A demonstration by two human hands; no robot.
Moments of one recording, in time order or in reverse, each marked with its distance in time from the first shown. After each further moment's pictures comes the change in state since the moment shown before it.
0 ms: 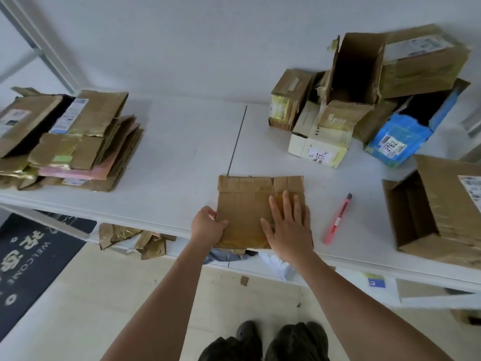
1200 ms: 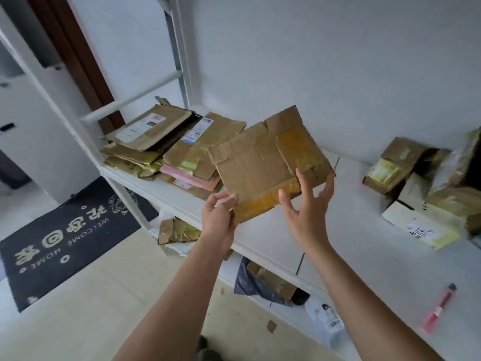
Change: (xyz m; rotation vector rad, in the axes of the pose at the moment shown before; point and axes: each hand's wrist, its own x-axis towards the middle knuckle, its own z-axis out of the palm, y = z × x) left_hand -0.007 -0.017 -0.186 -1.345 0.150 0.014; right_hand 0.035 -0.215 -0.127 0.755 0.385 -0.160
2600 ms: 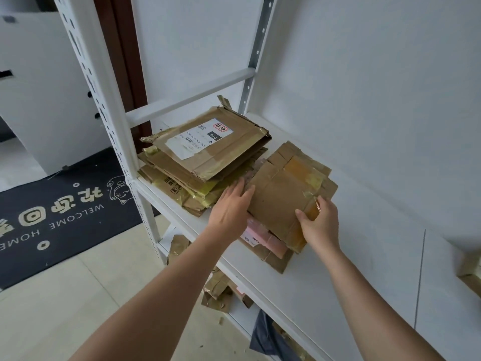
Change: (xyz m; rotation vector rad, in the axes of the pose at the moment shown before) left_hand 0.263 0.122 -0.118 1.669 -0.180 0.623; right_hand 0.152 -0.066 0.241 -0.162 -0.182 0.212
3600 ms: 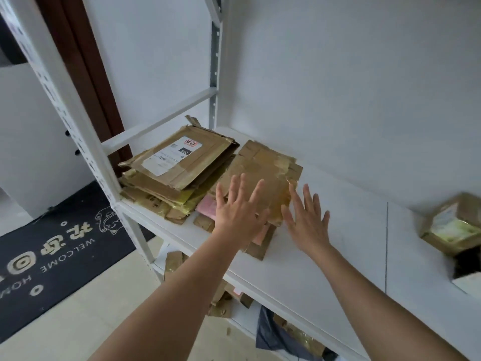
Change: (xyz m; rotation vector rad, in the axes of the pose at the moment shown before) left_hand -0.025 0.081 -0.021 0.259 -0.044 0.114; right_hand -0.030 0.029 -0.043 -0.479 -0.129 -0.220
